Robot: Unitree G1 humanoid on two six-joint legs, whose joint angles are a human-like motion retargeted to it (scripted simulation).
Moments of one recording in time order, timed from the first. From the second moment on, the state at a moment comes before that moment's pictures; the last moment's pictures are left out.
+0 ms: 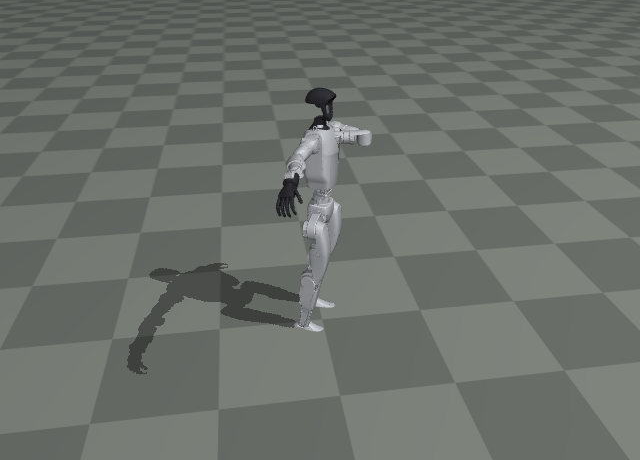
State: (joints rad) left arm -1.57 0.04 -1.40 -1.05 -0.15 -1.53 -0.48; right arm 0.05 -1.35 -0.37 1.06 -0.05 0.41 0.33; waist -0.04 -0.12 -0.17; left_leg 0.09 -0.02 0.13 -0.05 -0.20 0.03; right_leg -0.03 0.01 0.02 0.08 -0.20 0.07
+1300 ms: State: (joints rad) left arm -1.66 -0.17 -0.97 -1.05 -0.16 -1.61 -0.49; right arm 0.23 -0.79 -0.38 1.11 -0.23 0.12 0.30; waist 0.05 -0.20 -0.14; left_leg 0.00 -0.07 0.11 -0.03 -0.21 0.03; right_leg -0.21 -0.04 0.01 0.30 -0.33 0.09
